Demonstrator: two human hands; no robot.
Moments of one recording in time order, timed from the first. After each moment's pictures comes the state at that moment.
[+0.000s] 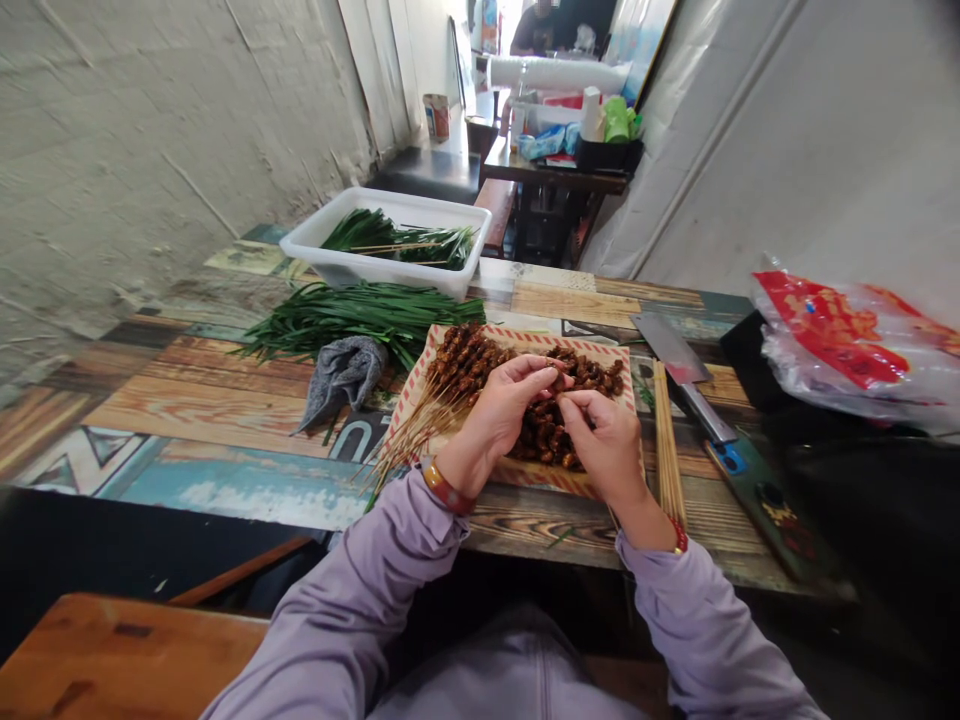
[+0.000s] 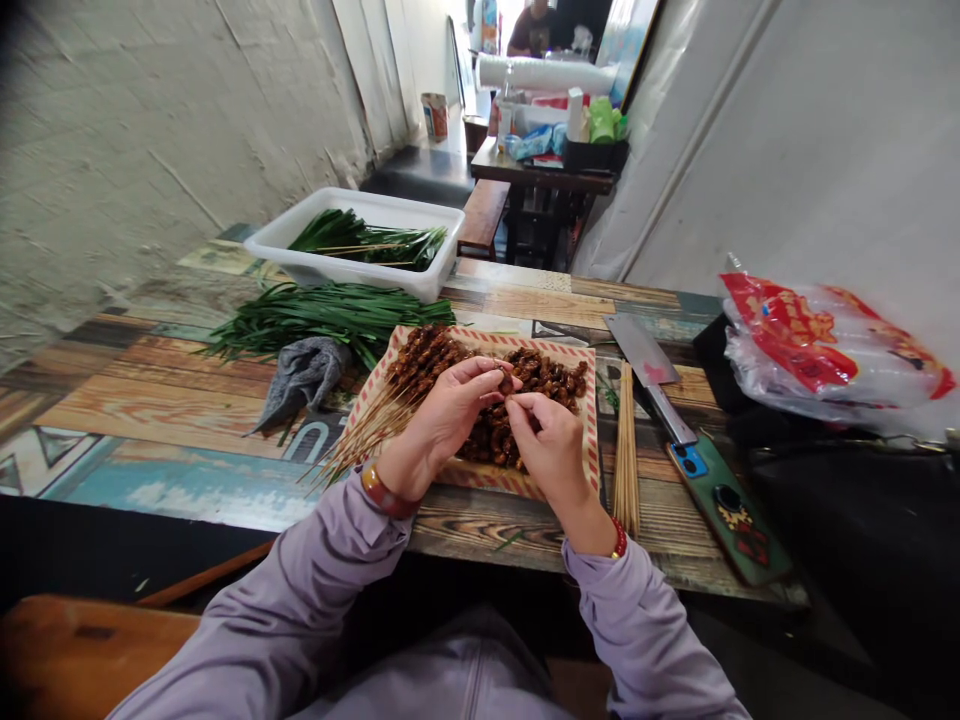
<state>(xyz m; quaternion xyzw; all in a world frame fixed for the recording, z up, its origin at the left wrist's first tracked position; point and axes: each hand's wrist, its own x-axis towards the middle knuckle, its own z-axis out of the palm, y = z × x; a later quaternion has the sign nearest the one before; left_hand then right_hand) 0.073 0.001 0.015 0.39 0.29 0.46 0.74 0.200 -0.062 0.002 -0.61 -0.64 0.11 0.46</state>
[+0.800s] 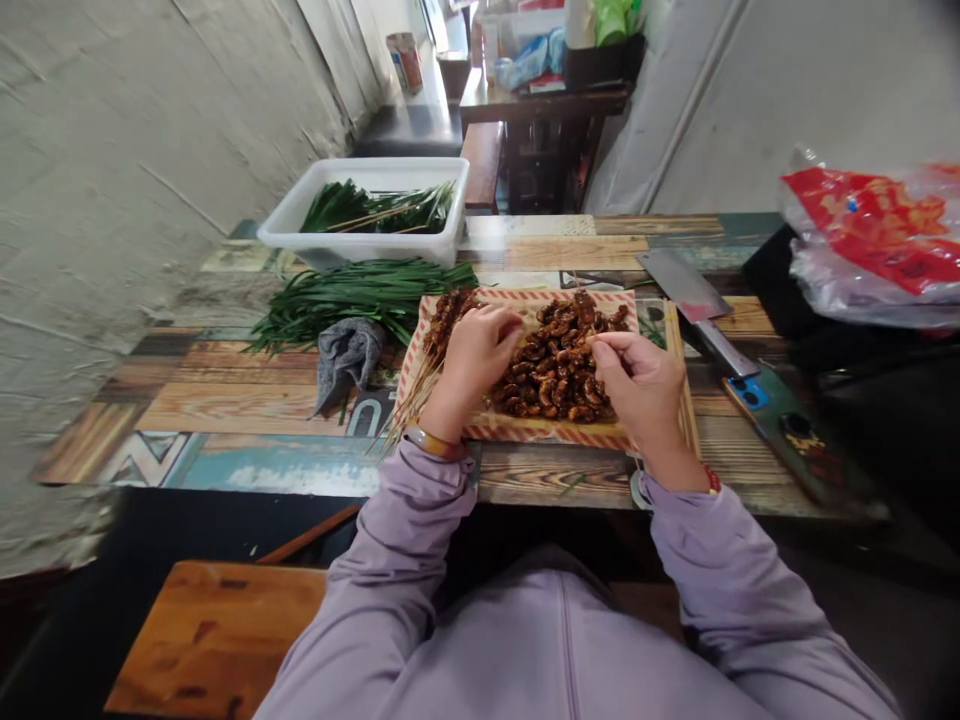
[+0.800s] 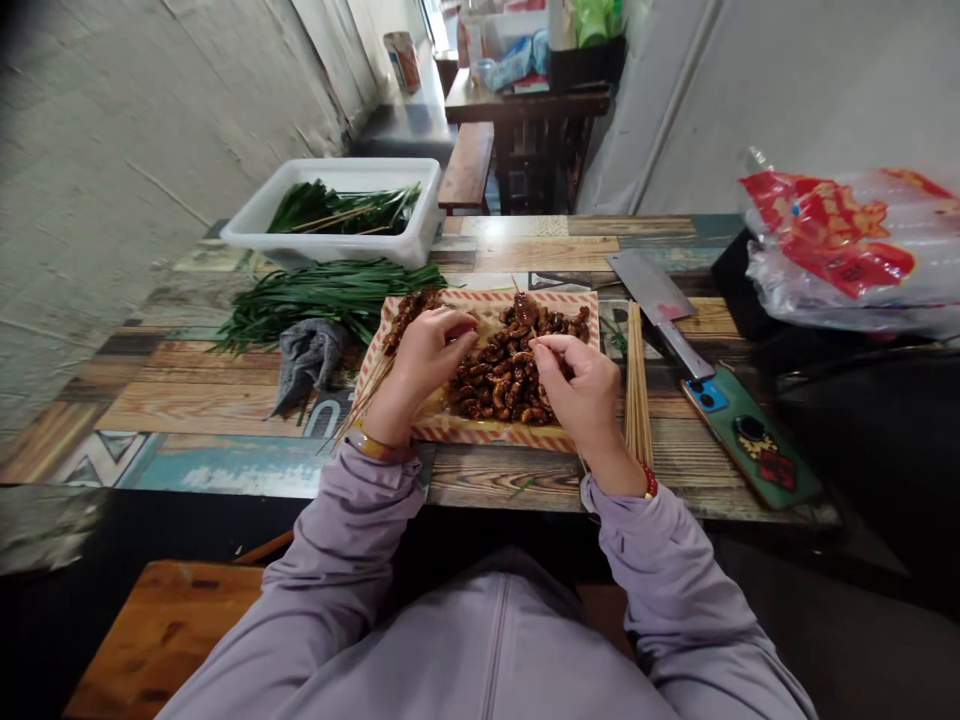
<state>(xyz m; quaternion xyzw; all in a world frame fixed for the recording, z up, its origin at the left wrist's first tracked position) 0.041 0.033 0.009 0.83 0.44 0.30 0.18 0.224 -0.067 -0.004 -0.63 -0.55 0.13 0.54</state>
